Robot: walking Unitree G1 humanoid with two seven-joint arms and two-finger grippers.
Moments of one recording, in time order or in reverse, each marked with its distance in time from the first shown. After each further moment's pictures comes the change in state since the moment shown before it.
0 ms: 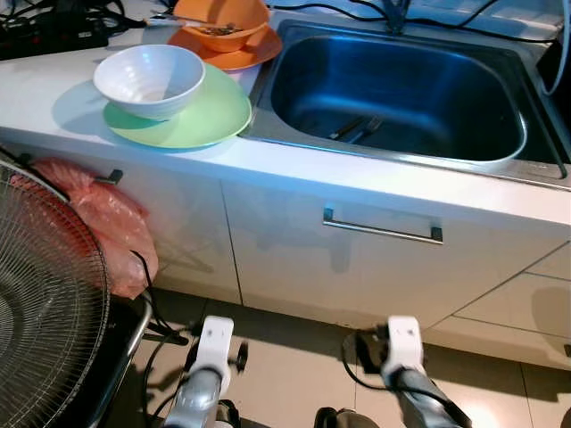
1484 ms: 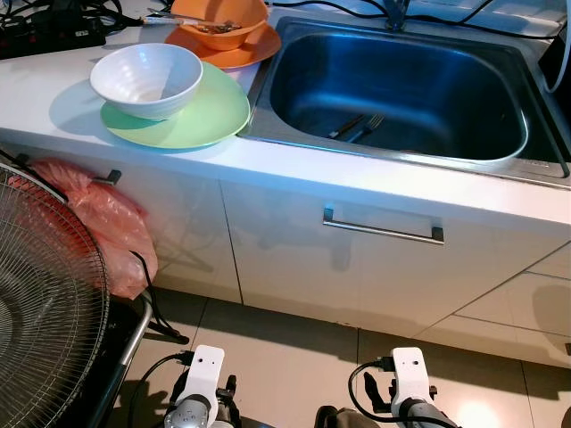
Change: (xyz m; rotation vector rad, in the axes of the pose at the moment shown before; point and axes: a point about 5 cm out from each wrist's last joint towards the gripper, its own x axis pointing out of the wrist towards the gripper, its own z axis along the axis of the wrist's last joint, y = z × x) left arm -0.011 0.009 -0.032 0.036 0.114 0.012; right arm -0.014 -0.006 -0.036 -0.040 0.139 0.002
